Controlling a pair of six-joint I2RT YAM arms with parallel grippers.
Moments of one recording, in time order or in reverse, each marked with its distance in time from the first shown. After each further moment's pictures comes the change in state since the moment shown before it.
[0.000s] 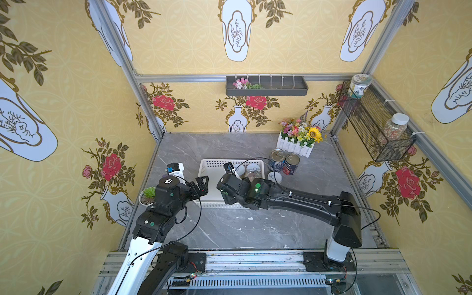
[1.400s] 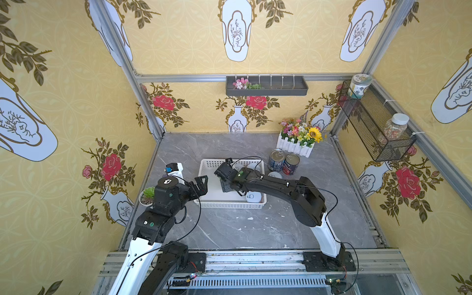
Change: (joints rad) left arm 0.016 -0.008 0.000 0.000 0.005 0.003; right arm -0.194 0.363 0.158 0.071 -0.088 0.050
